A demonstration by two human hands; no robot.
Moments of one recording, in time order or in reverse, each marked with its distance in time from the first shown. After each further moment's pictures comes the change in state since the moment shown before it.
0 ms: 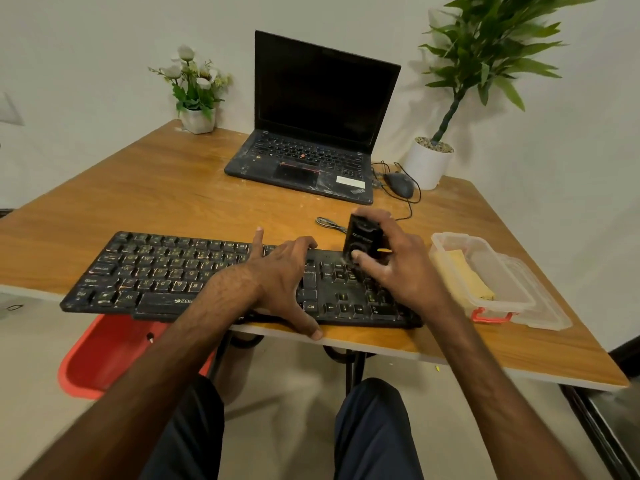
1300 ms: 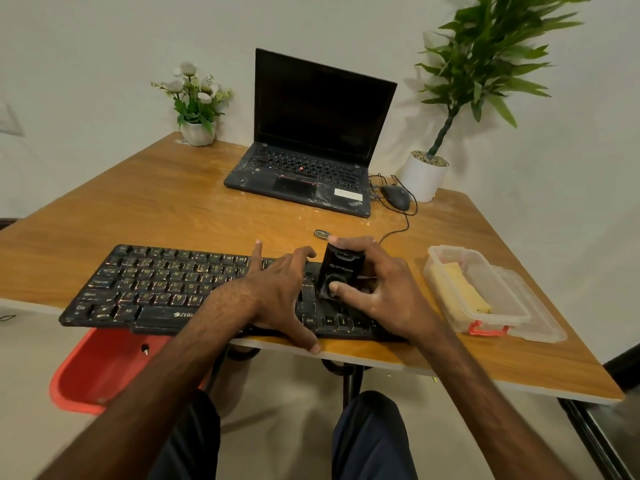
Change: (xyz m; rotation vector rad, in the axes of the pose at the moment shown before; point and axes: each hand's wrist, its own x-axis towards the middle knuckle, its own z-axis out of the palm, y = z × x) left_hand 0.003 -0.005 0.004 -0.034 0.027 0.004; right_hand -0.011 -0.017 0.011 0.129 -0.098 -0.111
